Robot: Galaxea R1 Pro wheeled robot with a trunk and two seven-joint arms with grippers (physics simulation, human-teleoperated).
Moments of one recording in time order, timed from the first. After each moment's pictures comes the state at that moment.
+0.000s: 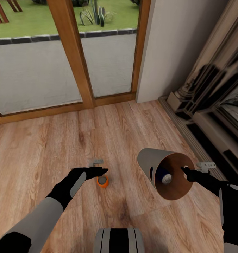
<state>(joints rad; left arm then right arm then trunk) -0.80 0.00 -0.30 -0.74 0.46 0.53 -0.07 -0.45 -0.06 -0.54 -1.50 0.32 0.59 0.77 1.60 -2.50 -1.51</state>
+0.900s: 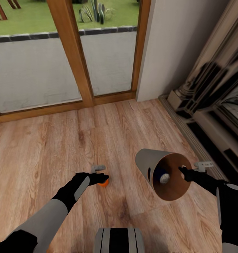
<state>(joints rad) -0.80 -0.04 -0.30 -0.62 0.45 0.53 0.00 -0.45 -0.06 -0.51 -1.50 0.33 0.59 0.77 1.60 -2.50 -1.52</state>
